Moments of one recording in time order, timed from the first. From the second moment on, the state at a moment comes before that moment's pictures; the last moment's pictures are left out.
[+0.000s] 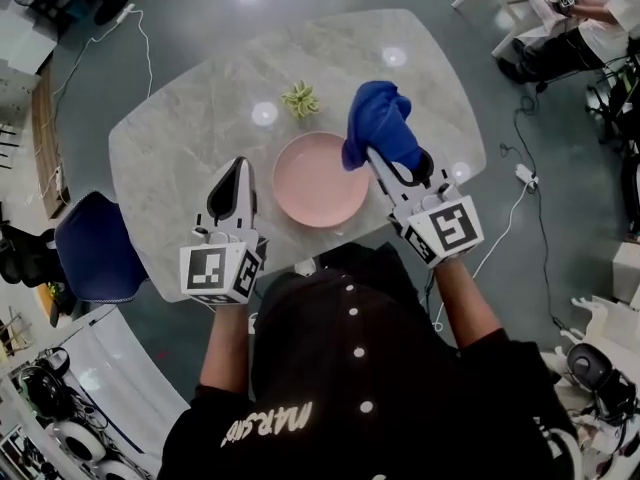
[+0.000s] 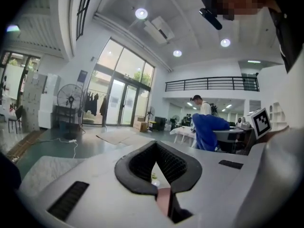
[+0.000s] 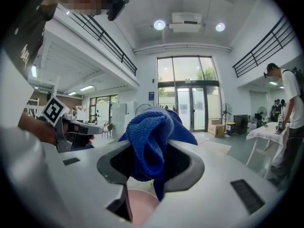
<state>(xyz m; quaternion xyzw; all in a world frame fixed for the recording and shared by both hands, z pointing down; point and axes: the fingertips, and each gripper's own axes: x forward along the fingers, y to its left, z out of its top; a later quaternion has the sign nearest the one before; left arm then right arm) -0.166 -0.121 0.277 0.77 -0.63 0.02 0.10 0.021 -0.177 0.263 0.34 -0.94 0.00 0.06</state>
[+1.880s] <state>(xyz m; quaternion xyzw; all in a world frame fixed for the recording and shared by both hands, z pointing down) -0.257 -0.045 0.214 0.67 -0.74 0.00 0.01 0.167 -0.153 0.199 0.52 -0.85 -0.05 -0.02</state>
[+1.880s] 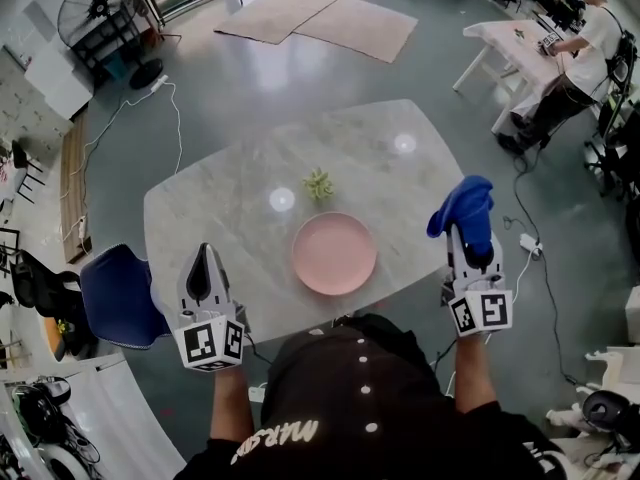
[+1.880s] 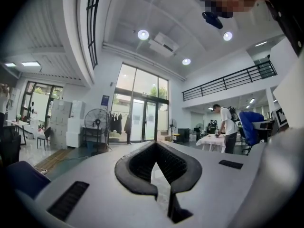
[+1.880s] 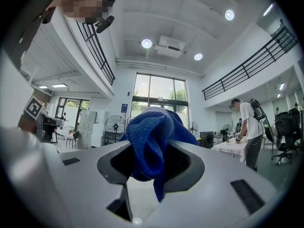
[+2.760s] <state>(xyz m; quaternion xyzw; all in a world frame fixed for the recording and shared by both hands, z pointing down) -0.245 -0.039 0.232 0.67 -0.74 0.02 0.01 0.165 -0.146 0.214 0.52 -0.85 -0.05 -0.01</state>
